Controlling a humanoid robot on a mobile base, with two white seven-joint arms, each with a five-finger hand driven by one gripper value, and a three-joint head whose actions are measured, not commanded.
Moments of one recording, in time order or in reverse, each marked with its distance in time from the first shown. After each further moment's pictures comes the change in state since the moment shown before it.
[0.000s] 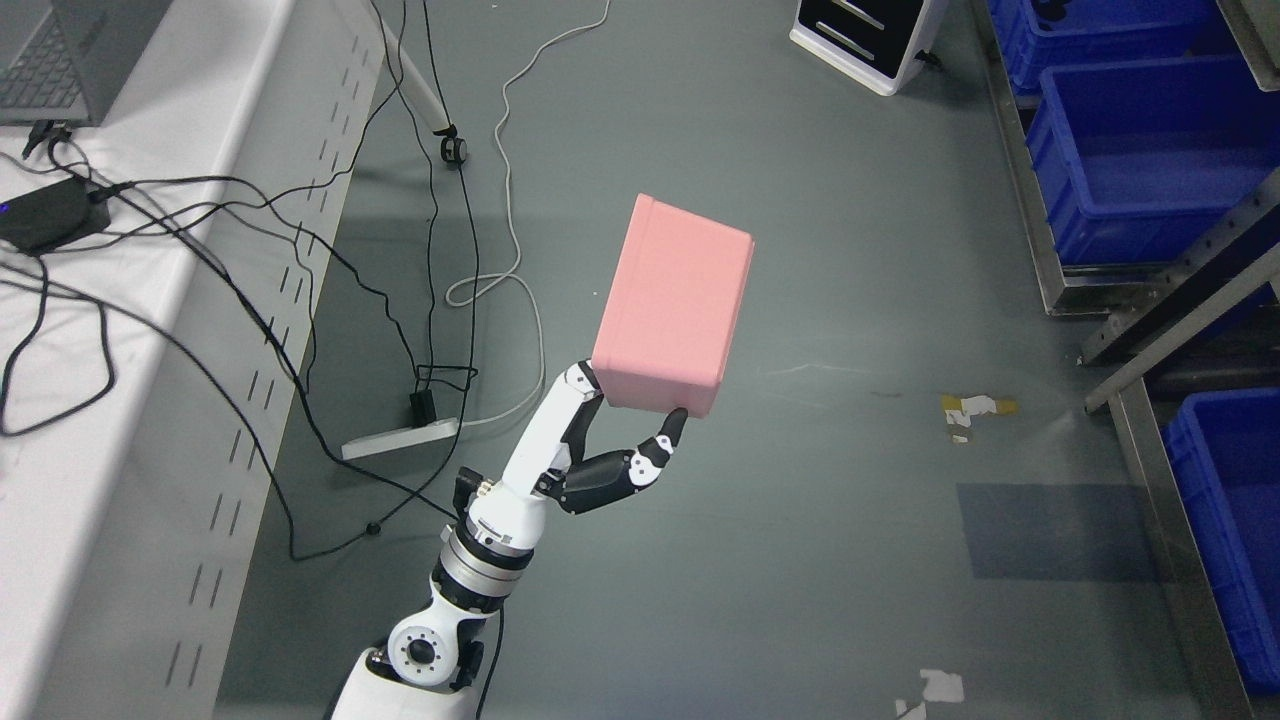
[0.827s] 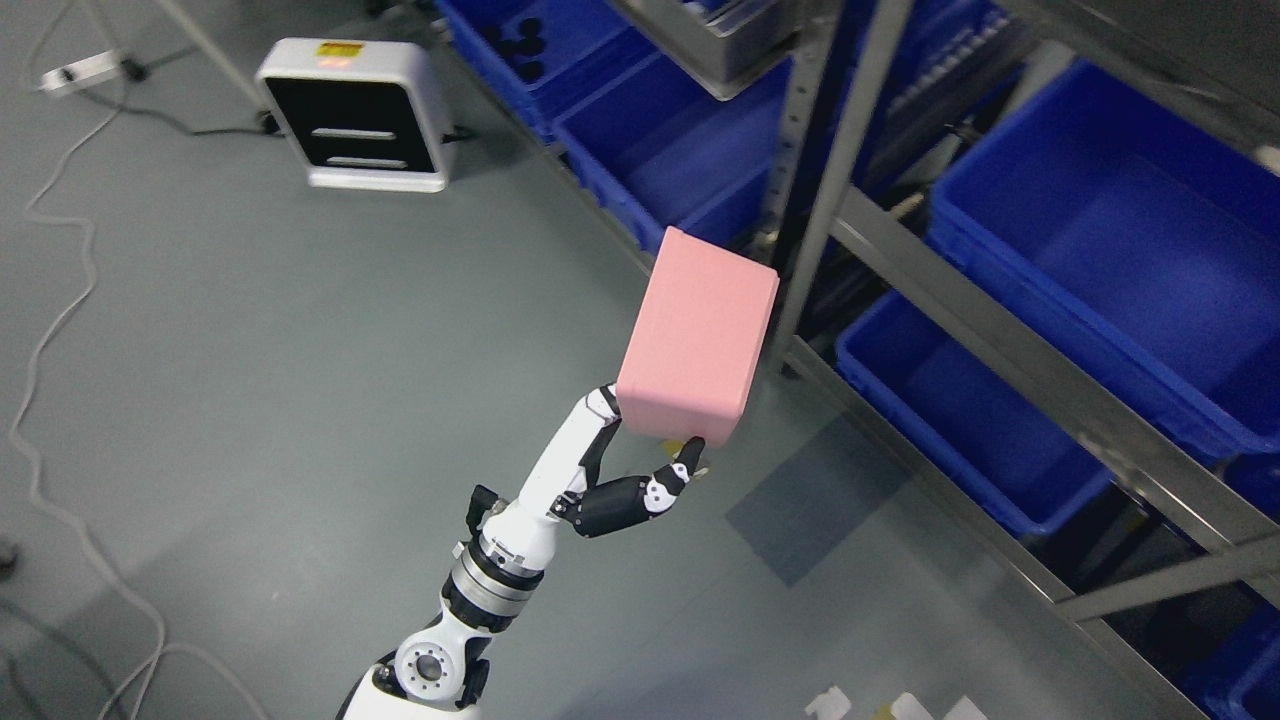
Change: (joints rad) left arm 0.035 0.000 -0.020 0.000 -0.007 0.007 -0.039; right arm 0.000 0.000 0.000 0.000 0.000 0.003 0.003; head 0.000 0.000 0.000
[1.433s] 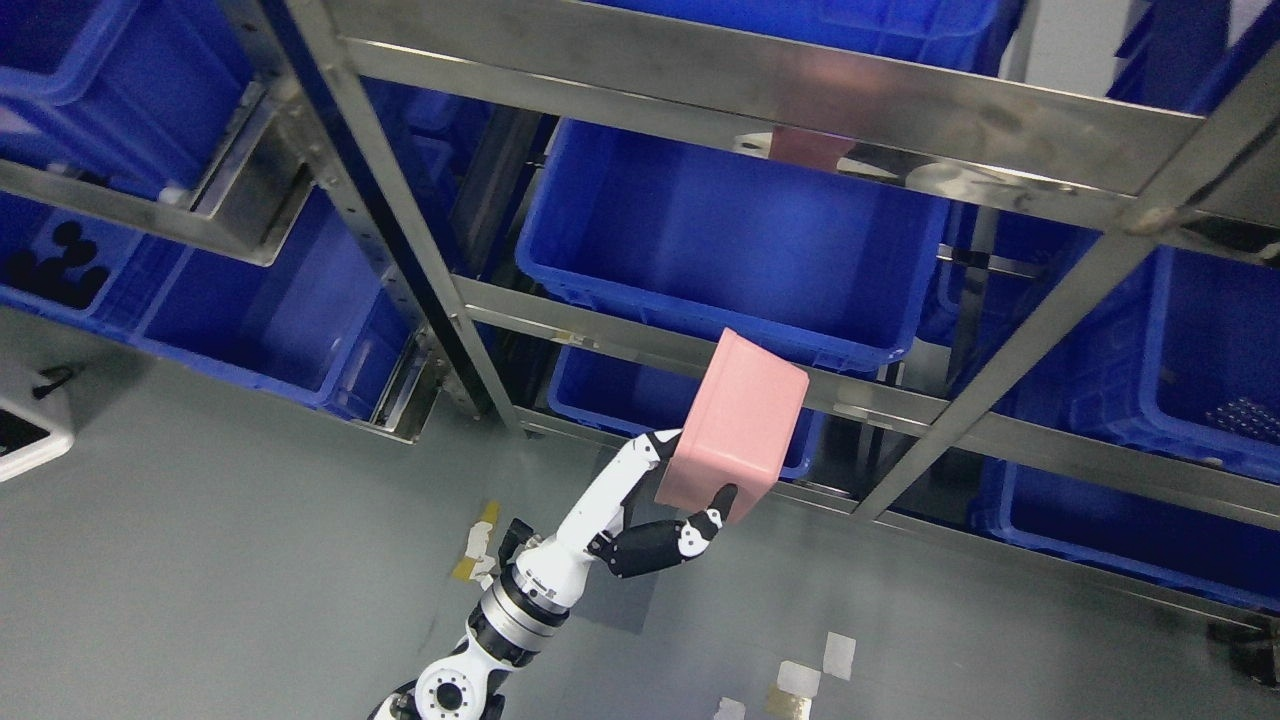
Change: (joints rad) left arm 0.048 0.000 -0.035 0.007 -0.039 0.079 -0.029; right arm 0.000 0.000 0.000 0.000 0.000 -0.002 -0.002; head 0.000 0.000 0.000
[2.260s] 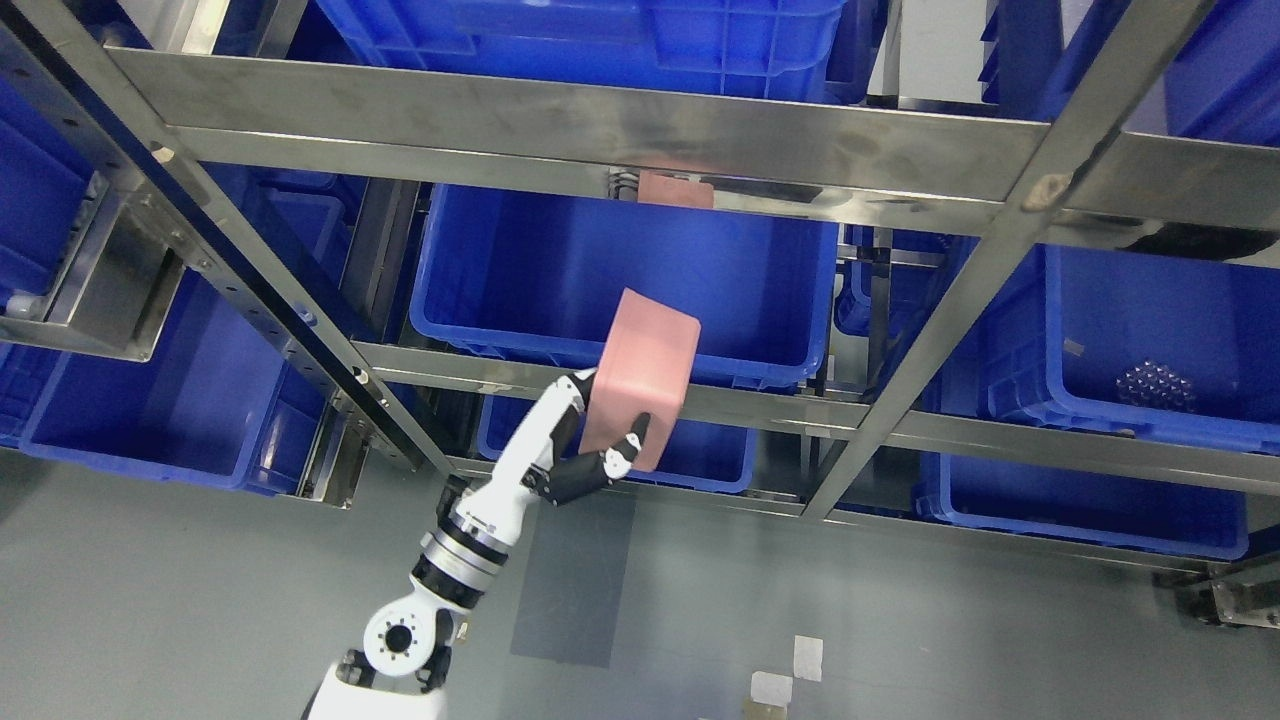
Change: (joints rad) left arm -0.103 0.000 0.178 0.062 -0.005 0.234 0.002; right arm 0.000 0.000 0.000 0.000 0.000 -0.001 -0.001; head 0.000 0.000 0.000
